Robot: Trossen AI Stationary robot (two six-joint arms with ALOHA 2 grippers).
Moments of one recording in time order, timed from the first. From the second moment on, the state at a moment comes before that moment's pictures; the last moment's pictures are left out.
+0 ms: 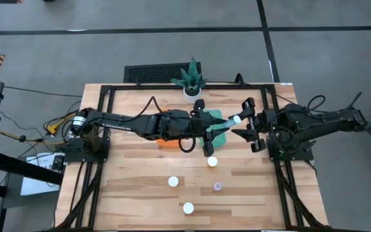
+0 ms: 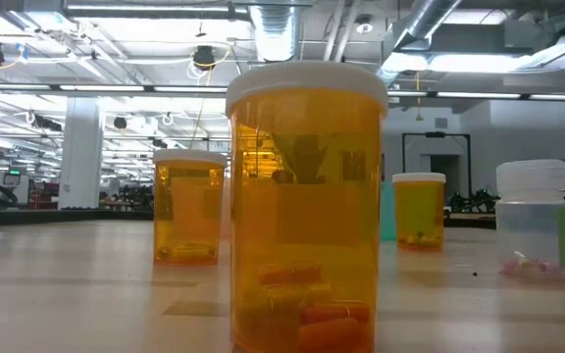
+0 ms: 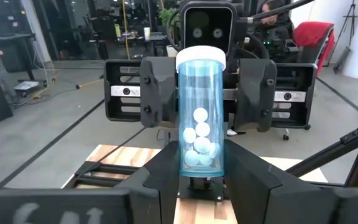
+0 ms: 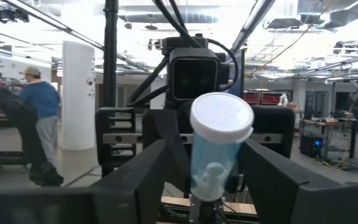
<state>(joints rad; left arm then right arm) -0.13 1.82 1.78 -0.03 -0.29 0.00 0.11 0.77 0.64 0.48 0.00 -0.04</state>
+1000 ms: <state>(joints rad) -0.14 1.81 1.77 -0.25 -0.25 -0.09 0.11 0.77 0.64 0.42 0.01 -0.05</state>
